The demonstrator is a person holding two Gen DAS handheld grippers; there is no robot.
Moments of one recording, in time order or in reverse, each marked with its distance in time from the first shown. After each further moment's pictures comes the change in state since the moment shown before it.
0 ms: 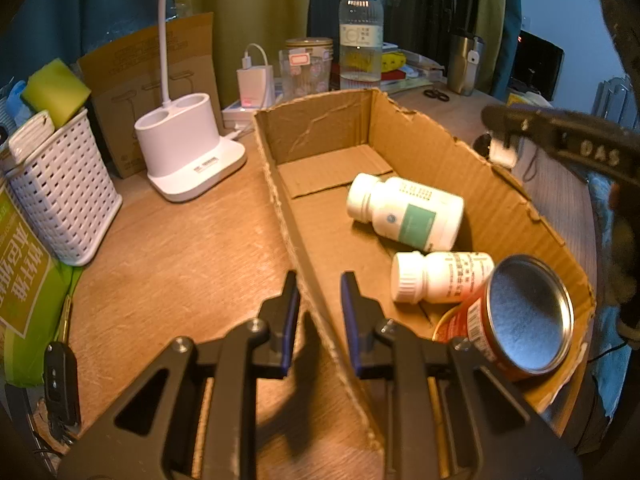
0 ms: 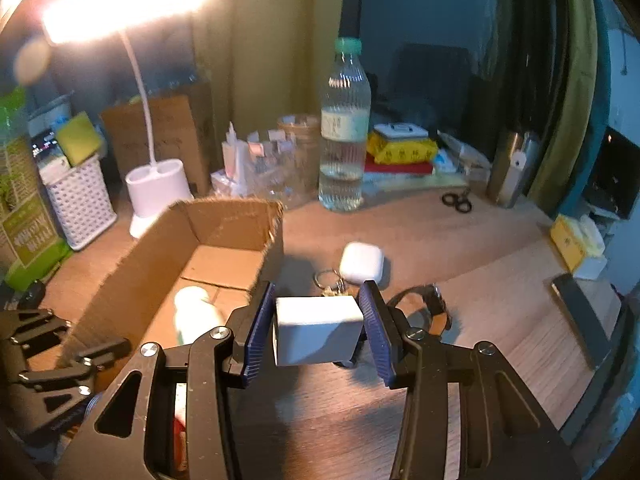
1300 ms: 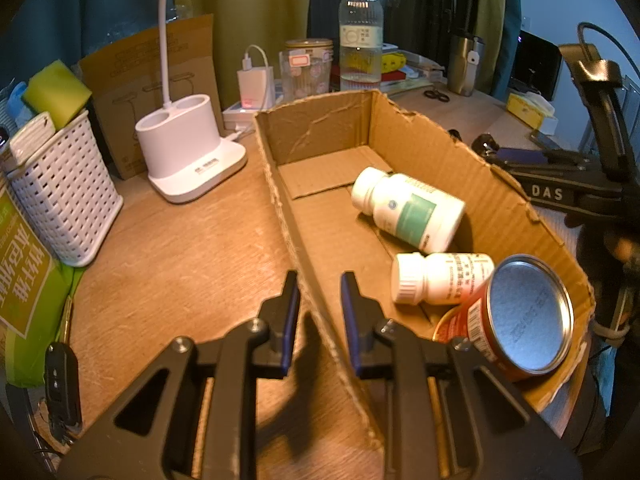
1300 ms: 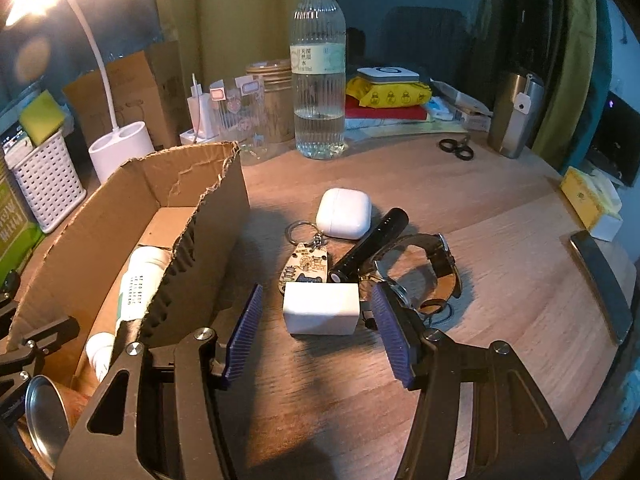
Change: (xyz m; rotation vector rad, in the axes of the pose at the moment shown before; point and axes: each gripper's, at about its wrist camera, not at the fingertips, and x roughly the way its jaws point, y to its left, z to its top) left arm 0.000 0.001 0.001 0.002 -0.002 0.001; right arm 0.053 -0.025 -0.027 0.062 0.131 -0.003
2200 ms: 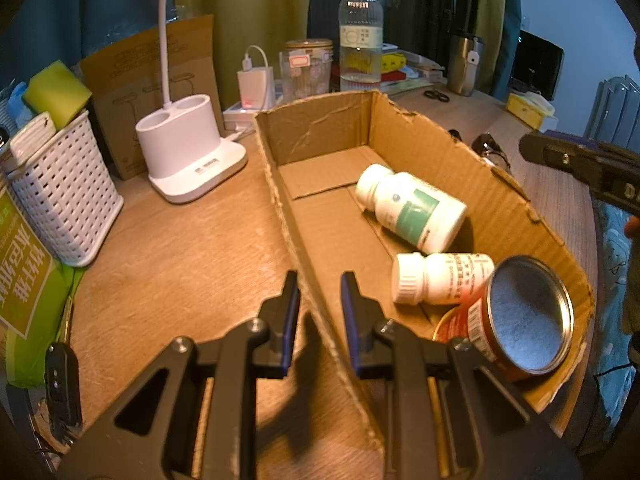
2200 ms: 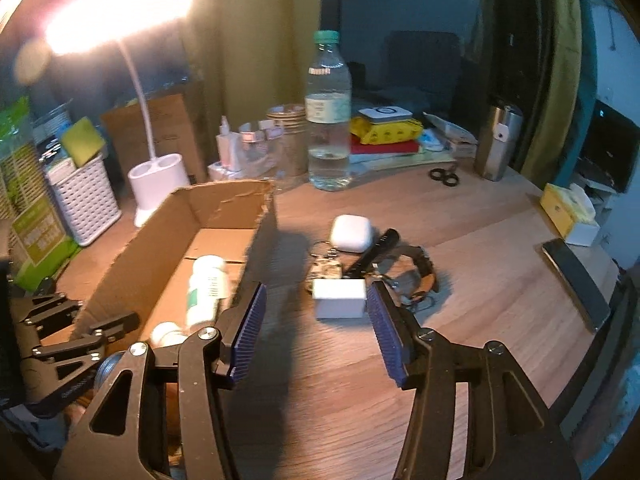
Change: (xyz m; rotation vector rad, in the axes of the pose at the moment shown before) left arm 0.000 0.000 0.000 0.001 -0.001 0.001; right arm -0.068 0.011 -0.007 0.019 -0.088 0.005
